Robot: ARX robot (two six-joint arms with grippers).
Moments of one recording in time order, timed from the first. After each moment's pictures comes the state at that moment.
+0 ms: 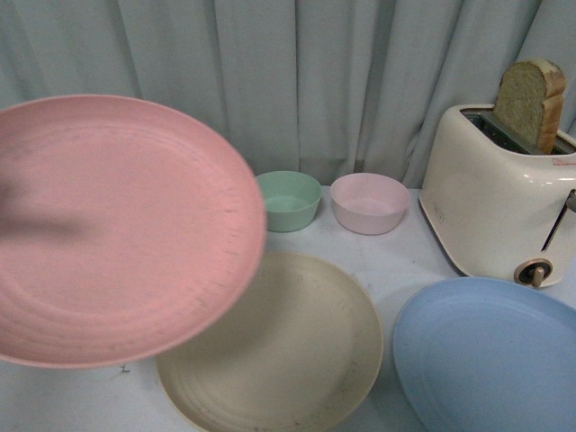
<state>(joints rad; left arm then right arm) 0.05 1.29 0.59 0.25 0.19 -0.01 0.00 0.00 0.01 0.00 0.00 0.00</state>
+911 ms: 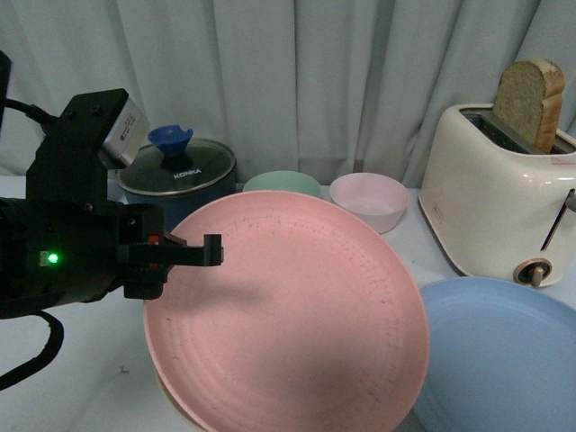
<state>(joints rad) -0.32 1.63 0.62 0.44 0.01 -0.19 0.00 0.00 0.01 0.00 0.00 0.00</state>
